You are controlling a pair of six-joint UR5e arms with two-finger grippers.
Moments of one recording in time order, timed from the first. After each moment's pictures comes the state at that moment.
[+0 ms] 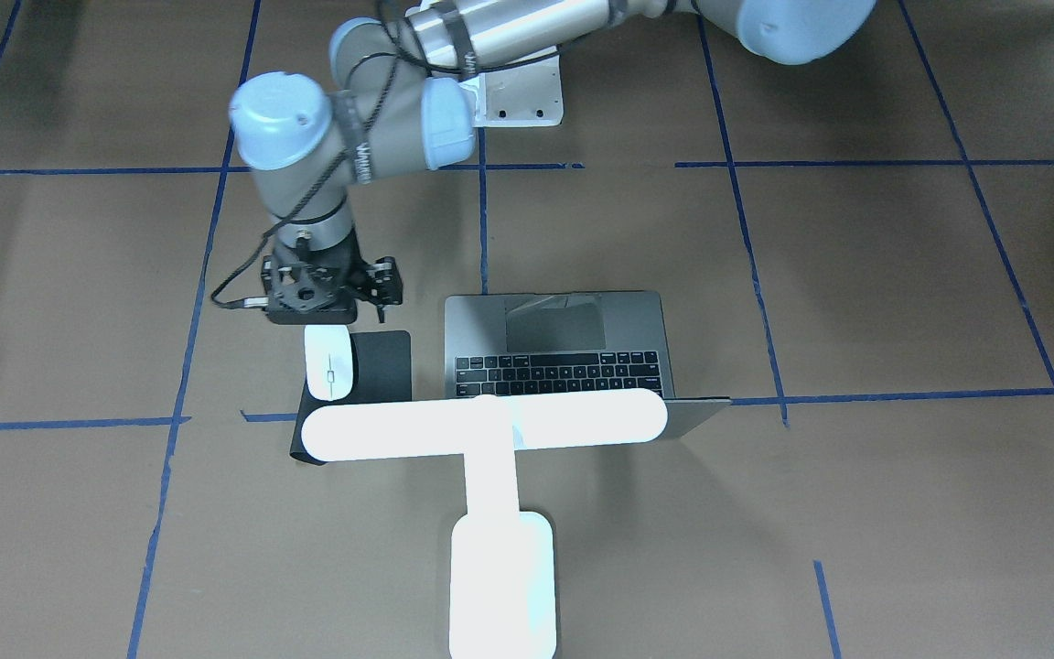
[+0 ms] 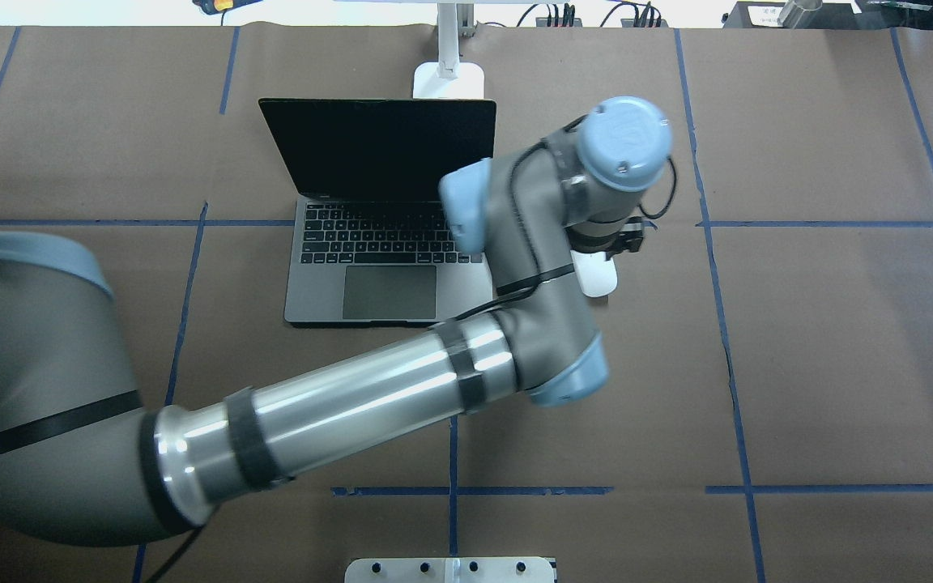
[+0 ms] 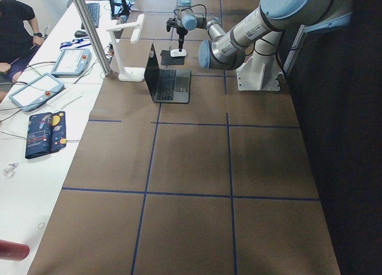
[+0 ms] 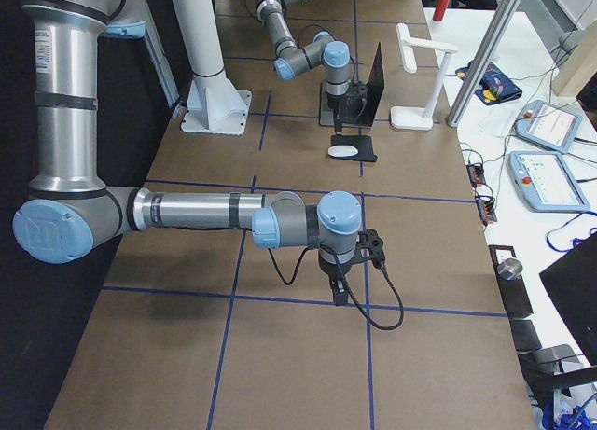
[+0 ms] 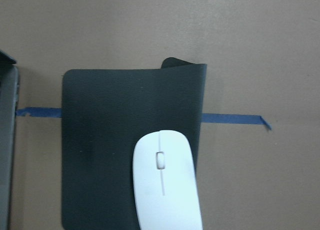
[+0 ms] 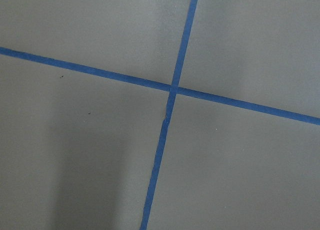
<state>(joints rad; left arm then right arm) -0.49 -2.83 -1.02 -1.70 -1.80 -1.21 1.54 -1.64 1.67 -1.49 2.30 -0.09</state>
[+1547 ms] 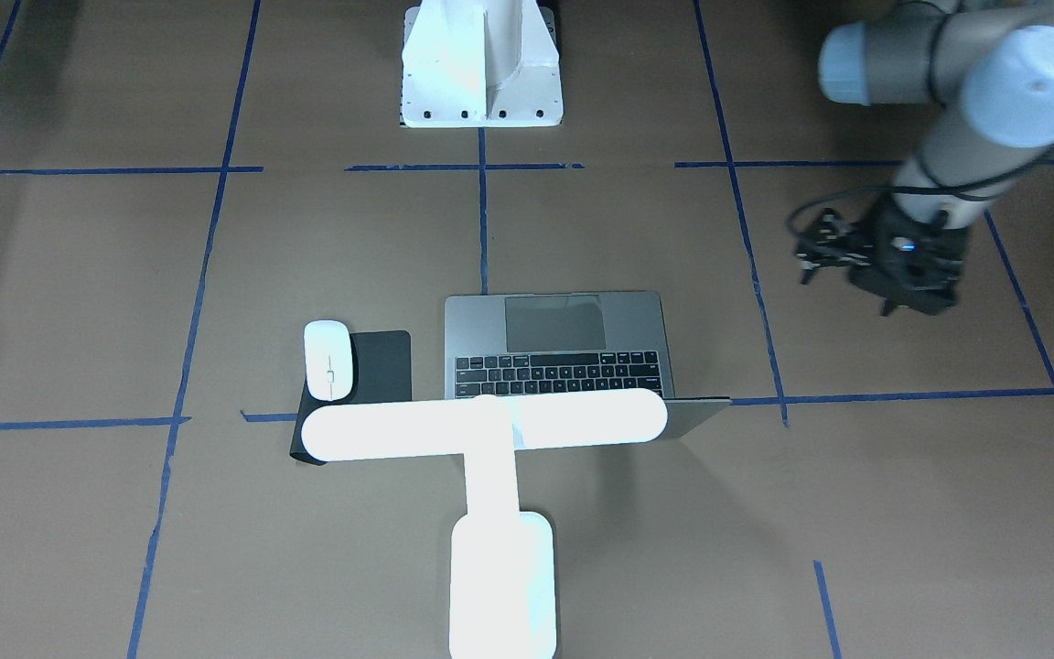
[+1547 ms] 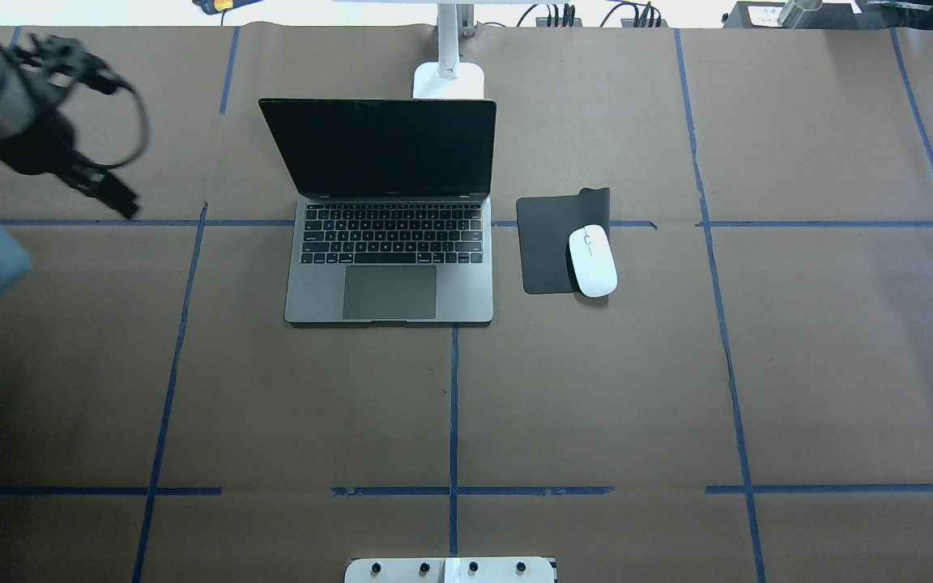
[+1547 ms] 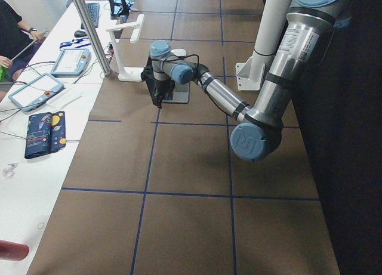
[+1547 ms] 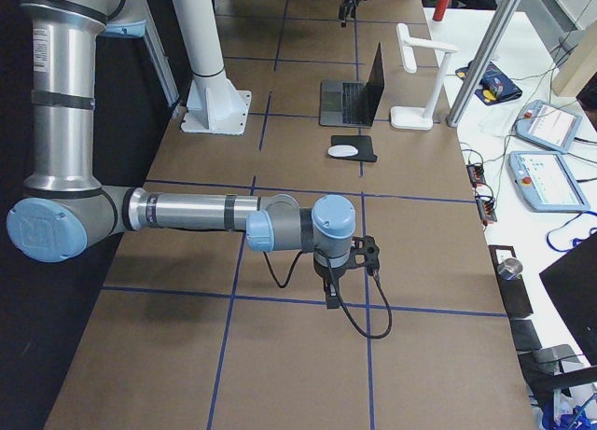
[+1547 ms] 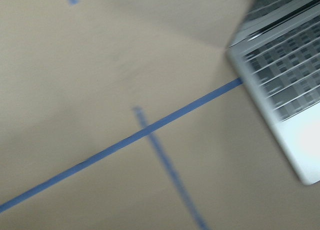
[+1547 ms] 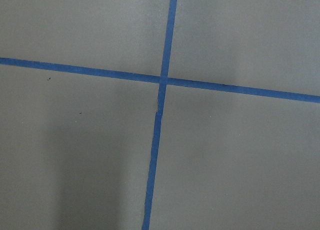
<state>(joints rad) -1.08 -1.84 -1.84 -1.51 -2.23 -0.17 1.53 -1.66 1.67 -1.48 2.30 -0.02</state>
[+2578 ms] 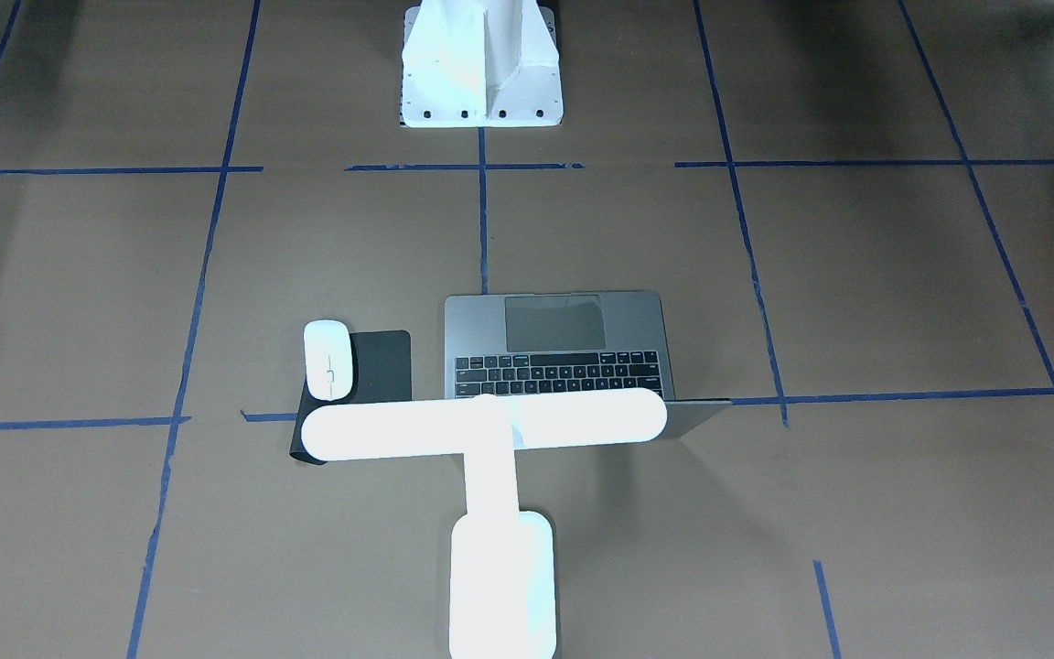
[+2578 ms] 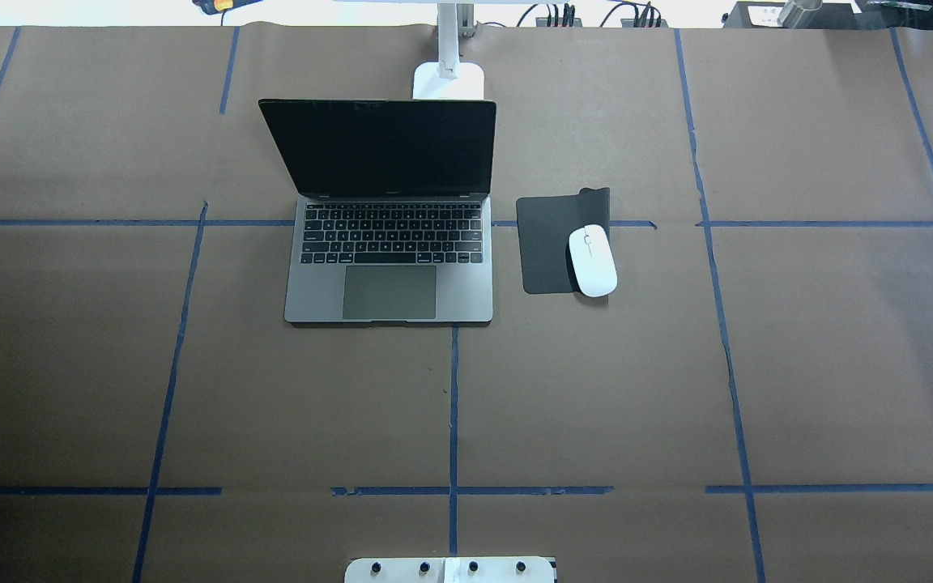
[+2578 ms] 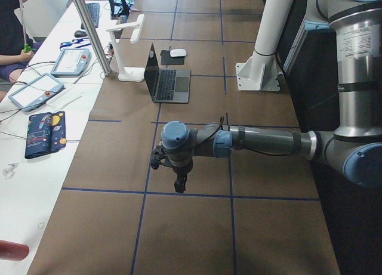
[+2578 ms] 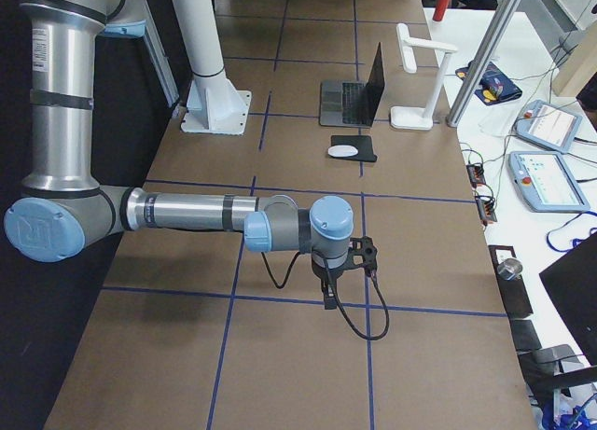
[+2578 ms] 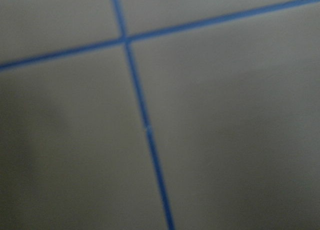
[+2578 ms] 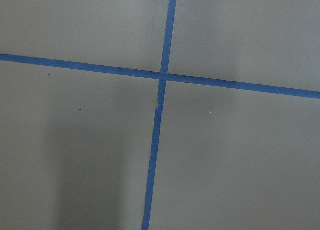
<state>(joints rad) -1.52 -1.39 -1.78 -1.53 -2.36 0.11 1.53 -1.67 1.67 -1.48 2.30 -0.02</state>
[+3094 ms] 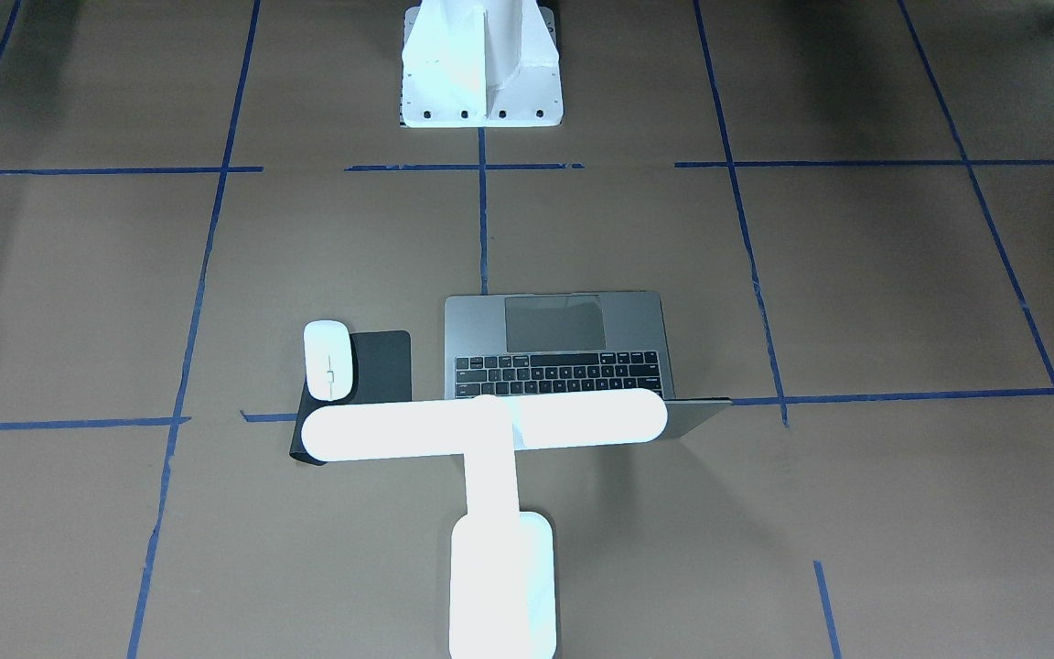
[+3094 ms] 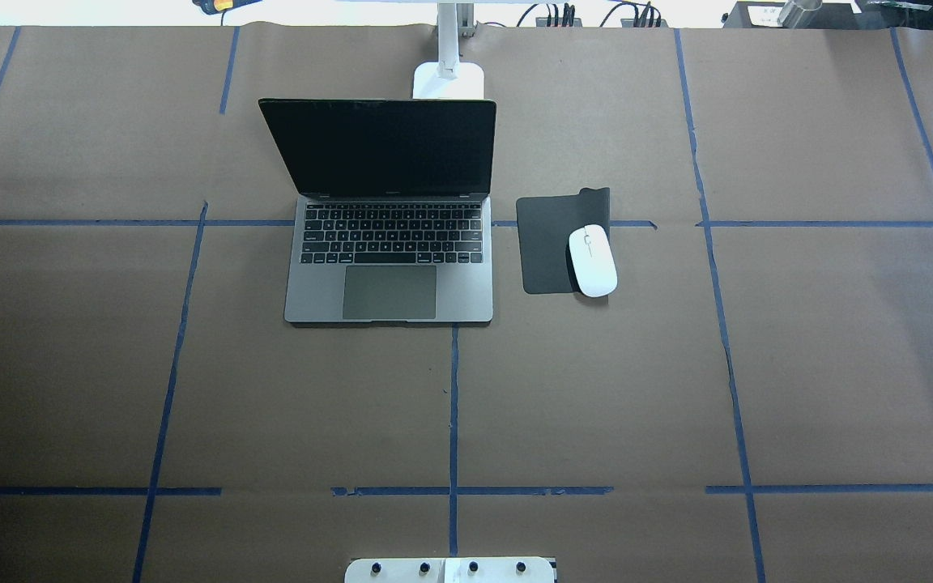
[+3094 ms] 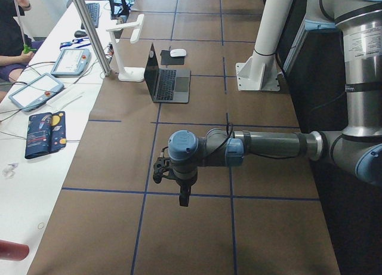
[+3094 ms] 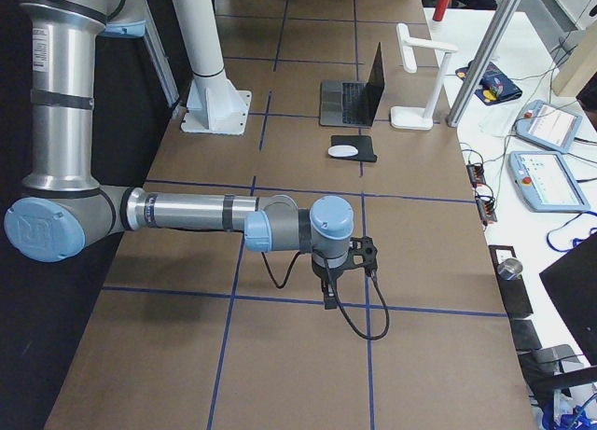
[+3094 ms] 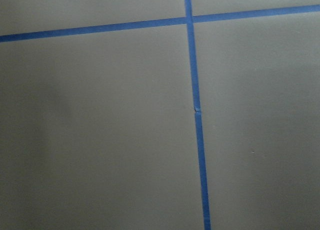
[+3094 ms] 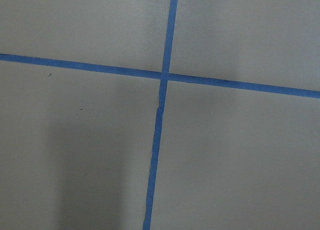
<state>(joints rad) -1.59 -1.38 -1.77 -1.53 -2.32 0.11 1.53 -1.67 1.68 -1.48 2.31 -0.02</state>
